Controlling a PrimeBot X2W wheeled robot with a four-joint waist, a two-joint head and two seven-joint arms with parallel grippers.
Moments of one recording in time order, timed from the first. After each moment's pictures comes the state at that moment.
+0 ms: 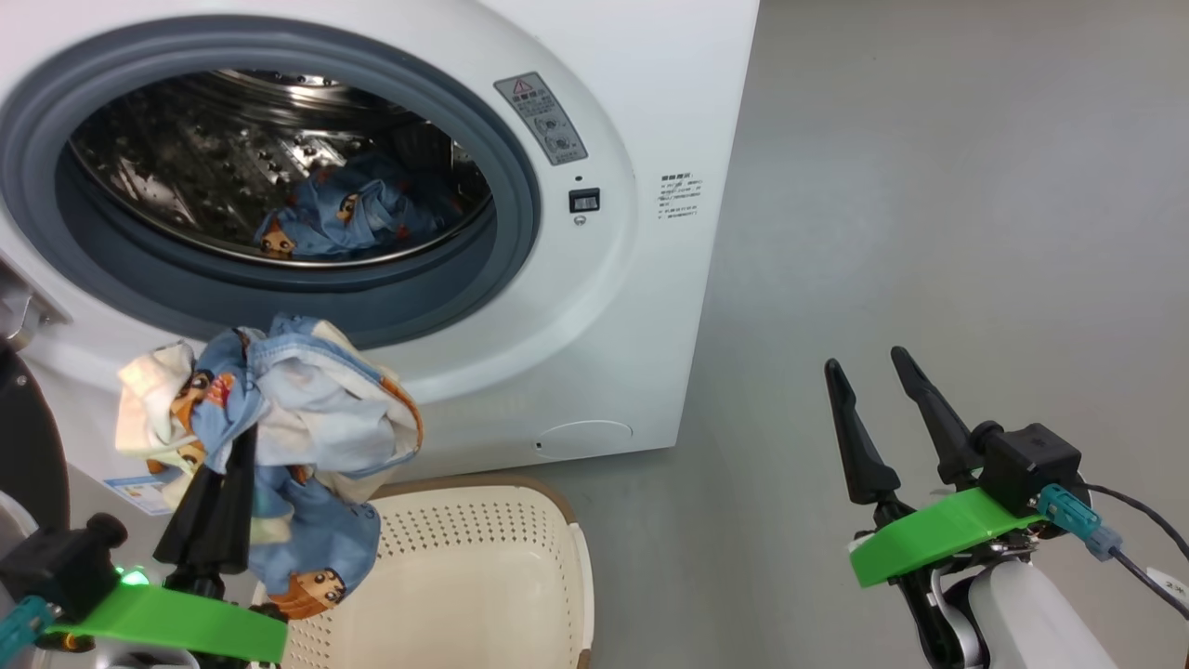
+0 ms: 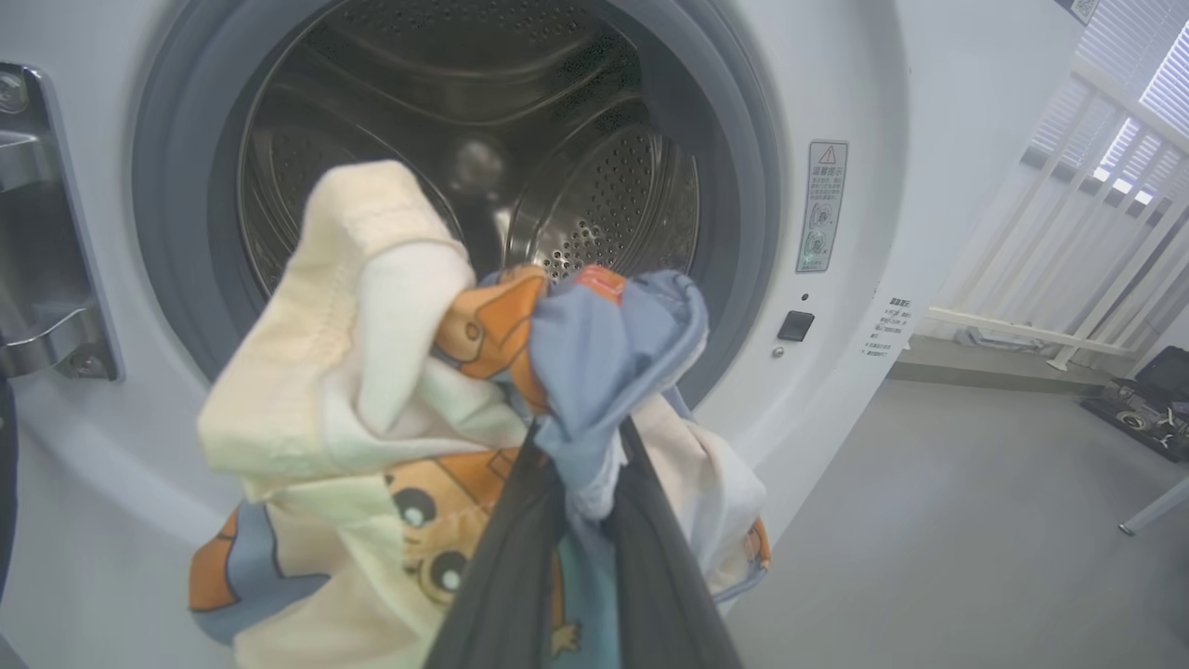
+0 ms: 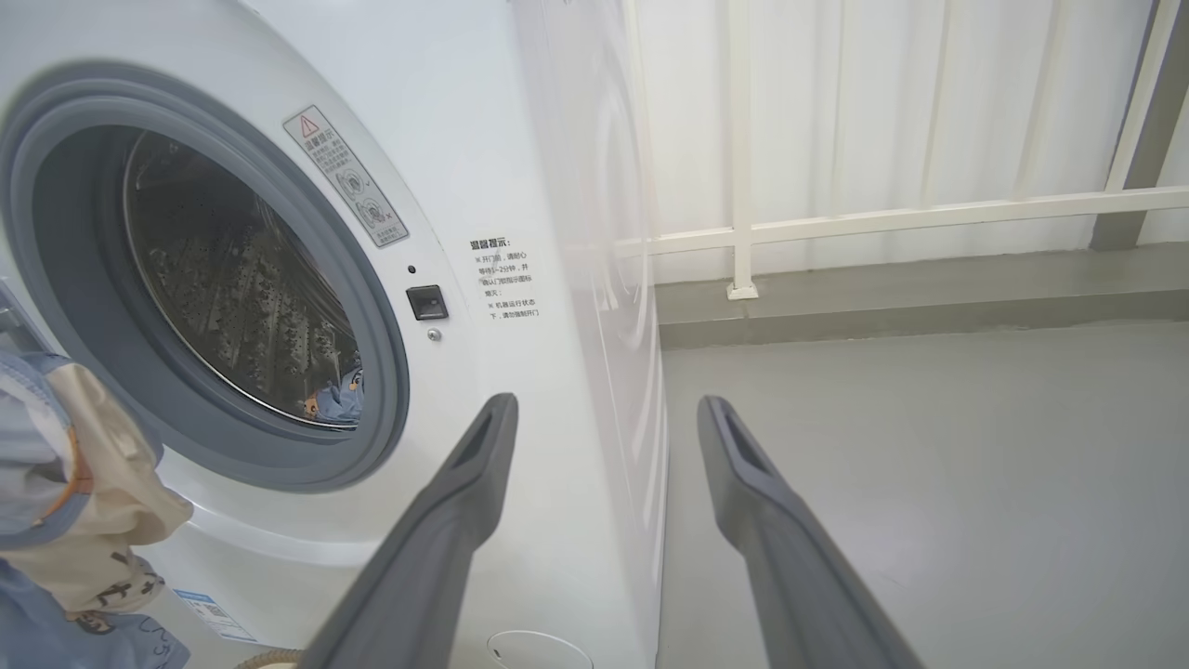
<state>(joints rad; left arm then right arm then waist) -0.18 0.39 -0.26 0.22 -0.72 -0.13 -0.25 -0.23 -0.06 0.15 0.31 0.29 0.13 -0.25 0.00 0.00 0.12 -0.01</state>
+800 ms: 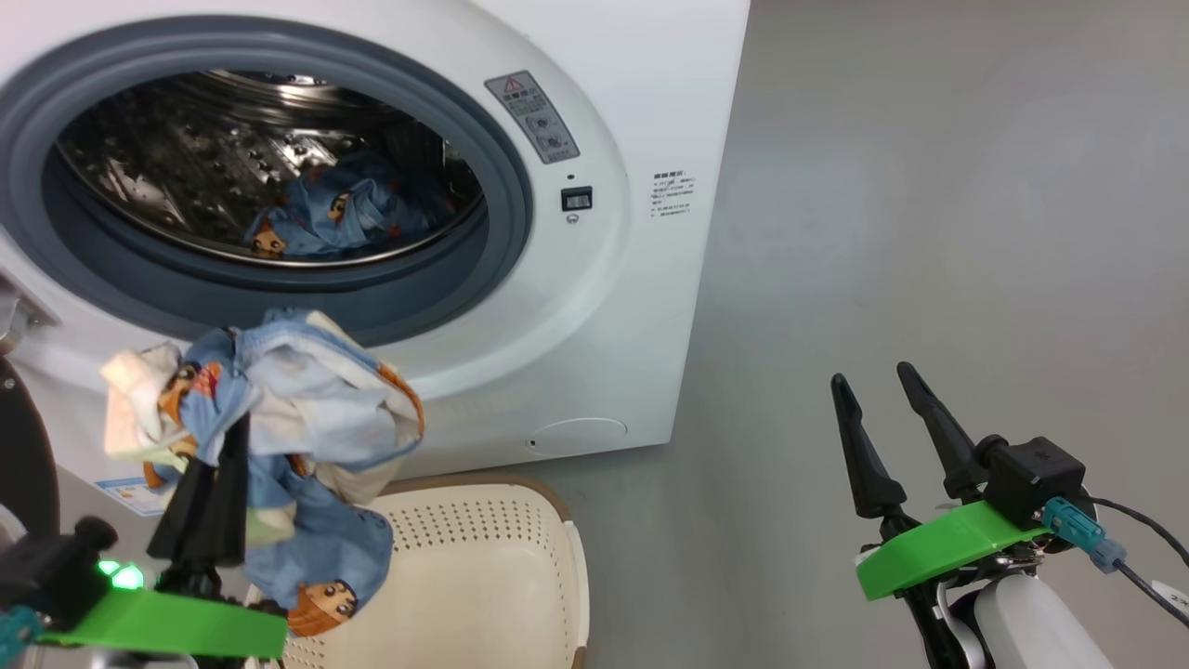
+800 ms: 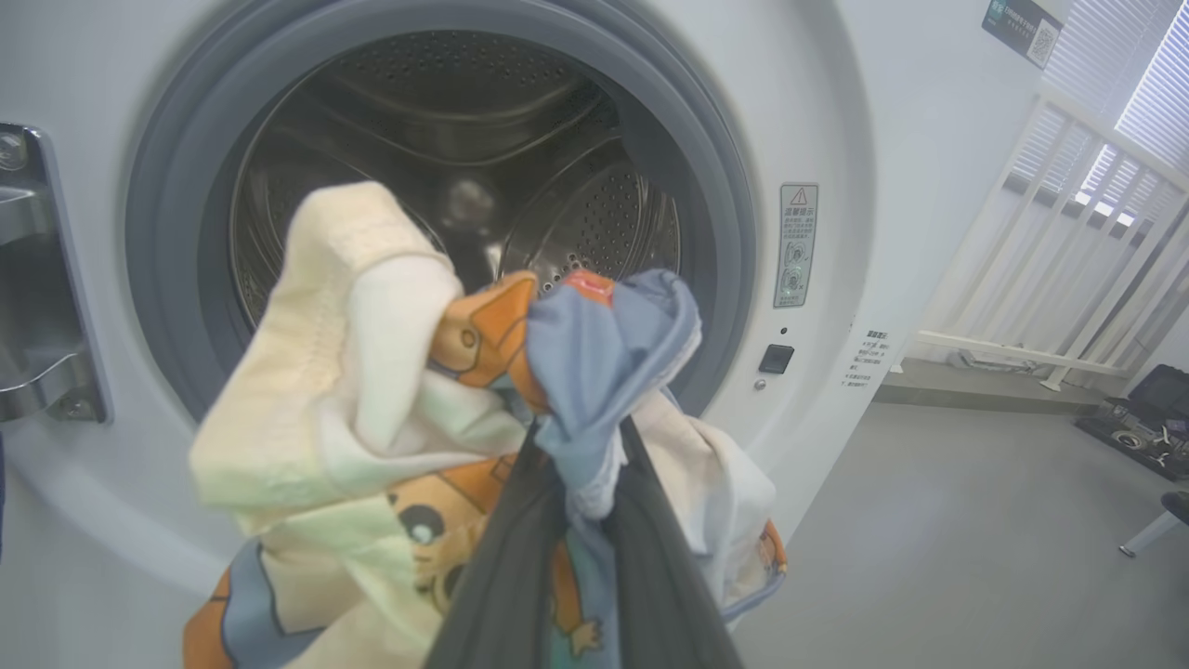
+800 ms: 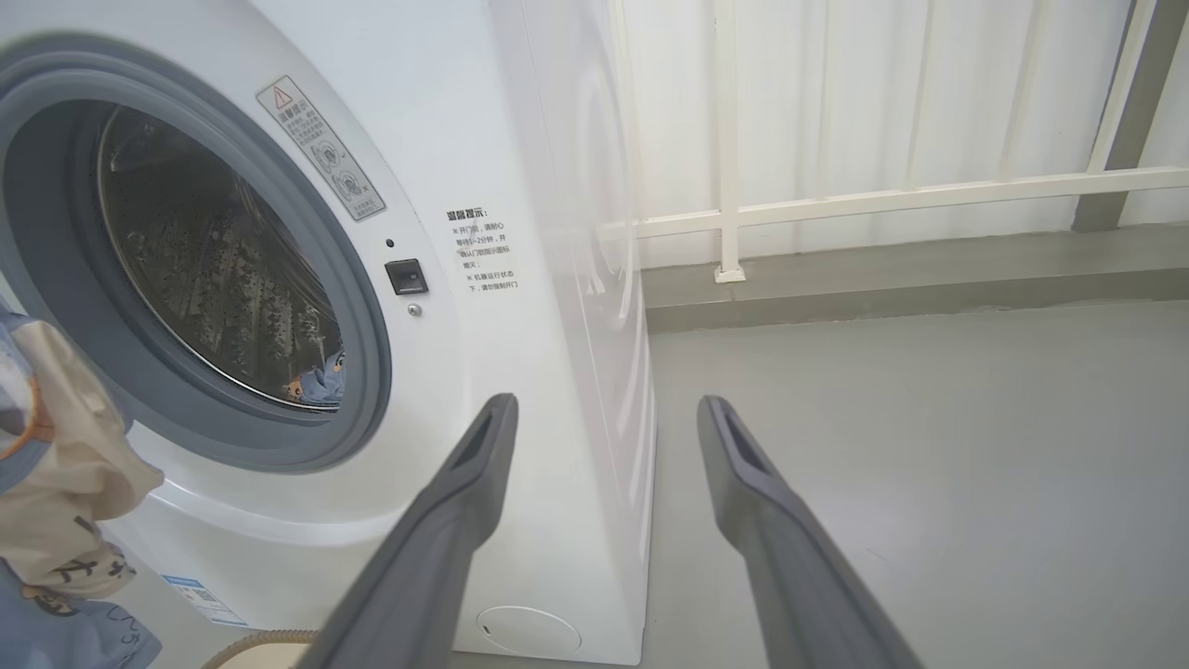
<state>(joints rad) -0.15 0.35 -0.20 0.14 -0.67 -0.13 -0.25 -0.20 -0.07 0.15 0.30 0.29 0.13 -0.25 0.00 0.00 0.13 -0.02</state>
